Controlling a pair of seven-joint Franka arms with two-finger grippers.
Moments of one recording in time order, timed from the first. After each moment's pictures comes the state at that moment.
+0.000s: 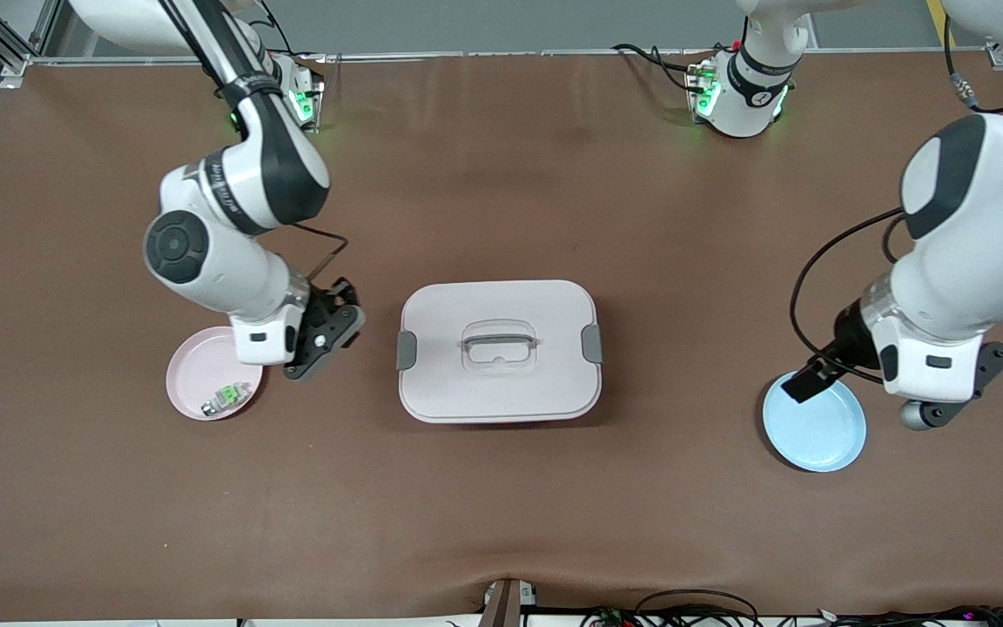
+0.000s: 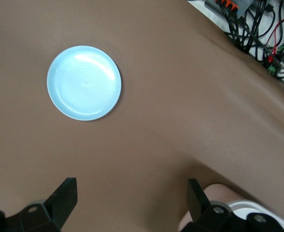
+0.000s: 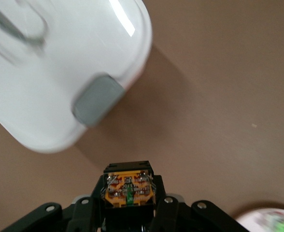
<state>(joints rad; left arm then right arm) 0.15 0.45 -0.45 -1.26 0.19 1.72 -0.85 0.39 0.34 -0.06 -1.71 0.17 2.01 -0.59</state>
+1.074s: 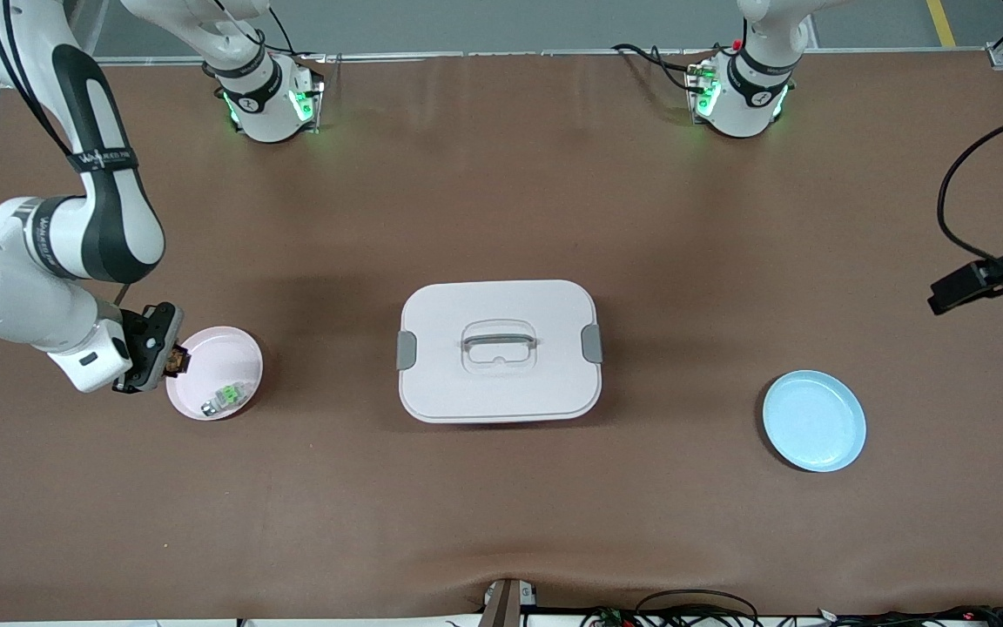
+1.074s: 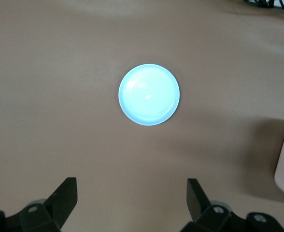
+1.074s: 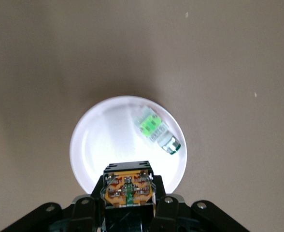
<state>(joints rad) 0.27 0.22 -0.36 -1.29 0.15 1.53 -0.24 0.00 0.34 -0.07 -1.93 0.07 2.28 -1.47</state>
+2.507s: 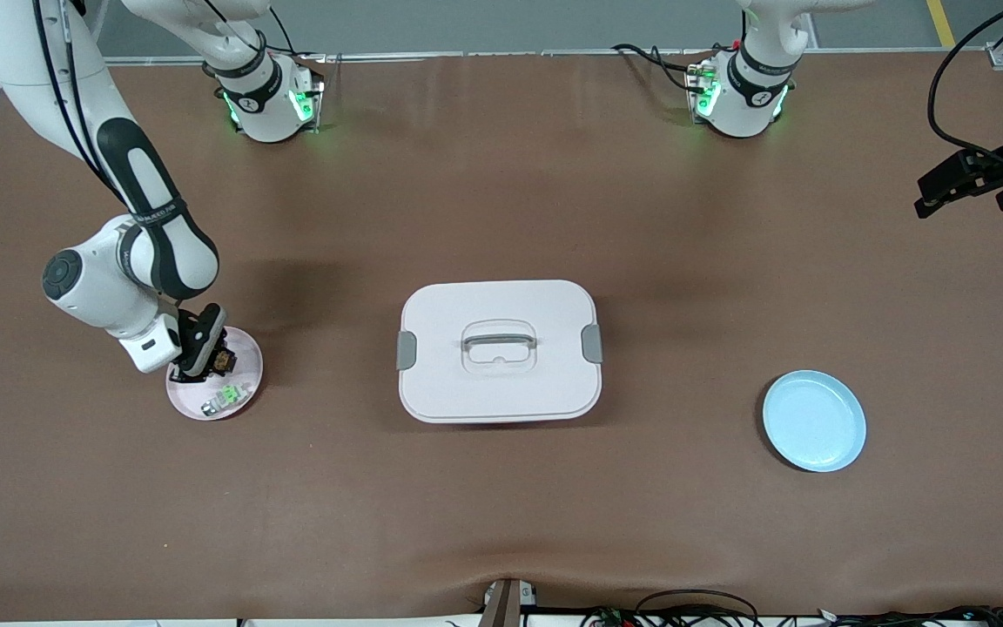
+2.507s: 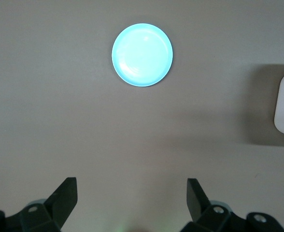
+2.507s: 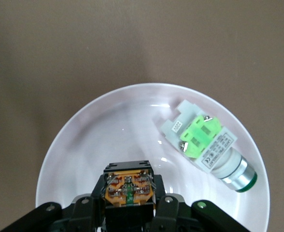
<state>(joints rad) 0.02 -0.08 -0.04 -1.62 0.03 1.53 -0.09 0.00 0.48 -0.05 -2.16 0.41 2.70 -1.75</state>
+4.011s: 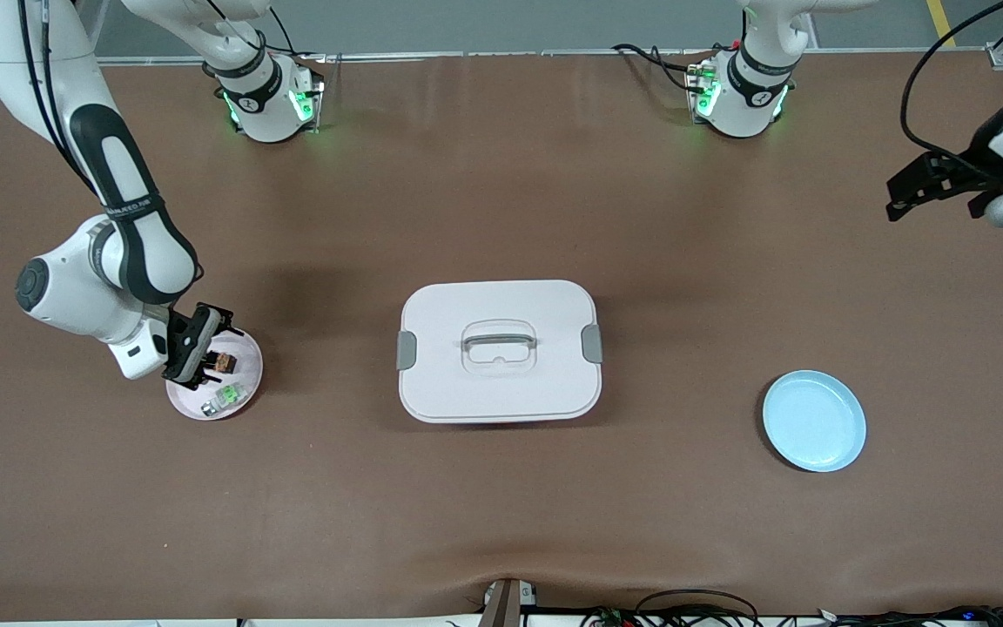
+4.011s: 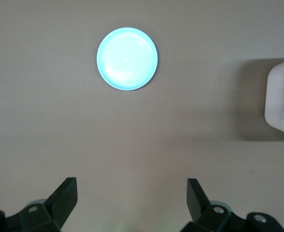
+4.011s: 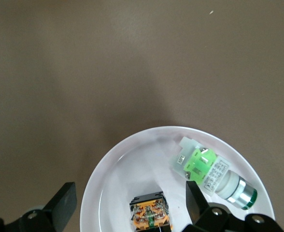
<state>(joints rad) -0.02 -0.07 -0.08 -1.63 0.03 1.56 -0.10 -0.01 0.41 -0.05 -2.08 0.50 2.43 -1.61</state>
